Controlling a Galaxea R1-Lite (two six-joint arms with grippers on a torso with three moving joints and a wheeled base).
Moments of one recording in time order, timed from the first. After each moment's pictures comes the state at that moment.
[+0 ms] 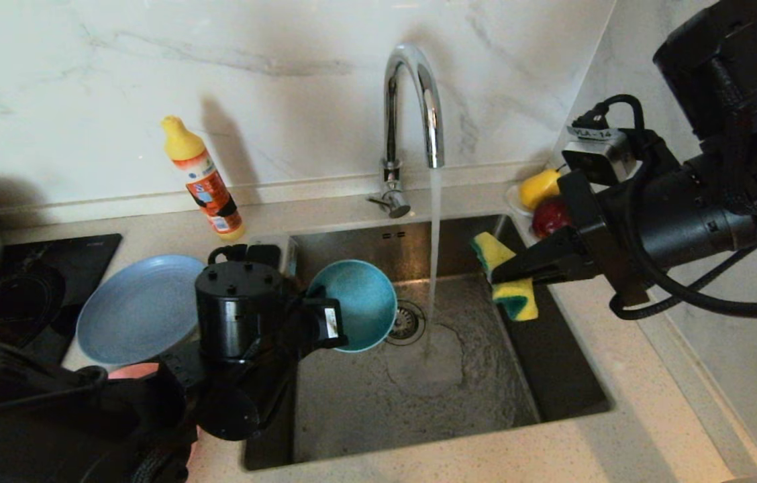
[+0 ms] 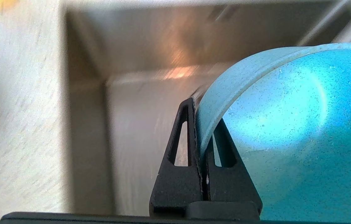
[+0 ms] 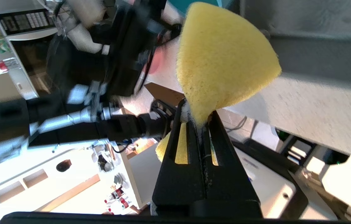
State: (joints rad) left arm -0.68 1.82 -0.68 -0.92 0.53 -0.18; right arm 0.55 1.64 -1.71 0.73 0.47 0.73
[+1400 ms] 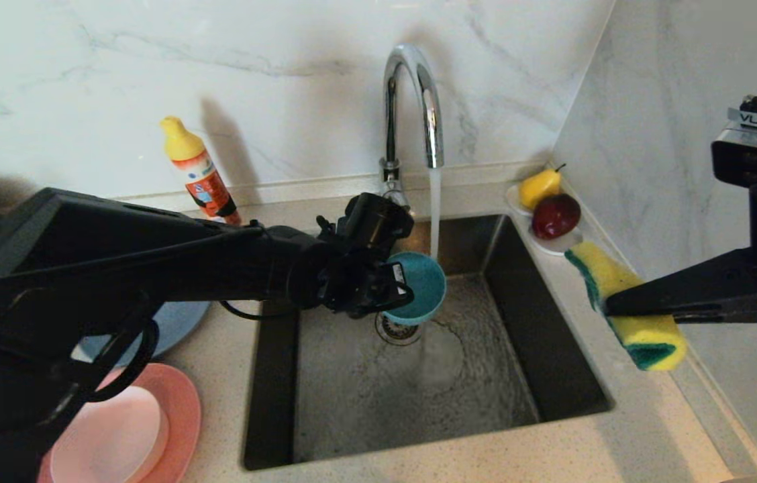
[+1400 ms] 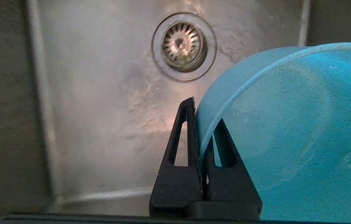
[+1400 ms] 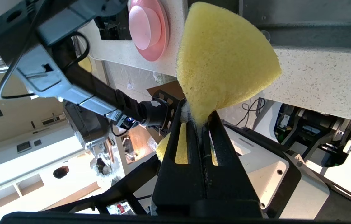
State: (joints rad) left arm -0.65 2.20 -1.68 0.17 0.36 -0.62; right arm 0.52 1.35 -1.49 0.72 0.47 0.73
